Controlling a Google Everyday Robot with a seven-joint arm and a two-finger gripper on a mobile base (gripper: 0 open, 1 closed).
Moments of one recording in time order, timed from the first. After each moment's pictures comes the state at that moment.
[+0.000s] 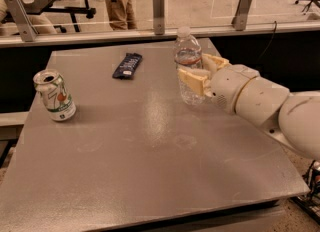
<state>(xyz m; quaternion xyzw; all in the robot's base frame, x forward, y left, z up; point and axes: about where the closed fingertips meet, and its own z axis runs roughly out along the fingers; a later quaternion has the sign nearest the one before) 0.553 -0.096 0.946 -0.69 -0.28 -0.66 0.14</state>
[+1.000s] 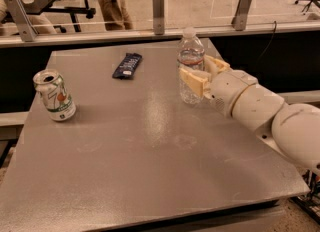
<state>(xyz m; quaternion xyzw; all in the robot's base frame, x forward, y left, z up) 0.563 -0.103 0.937 -0.67 -0.24 -0.68 0.15</state>
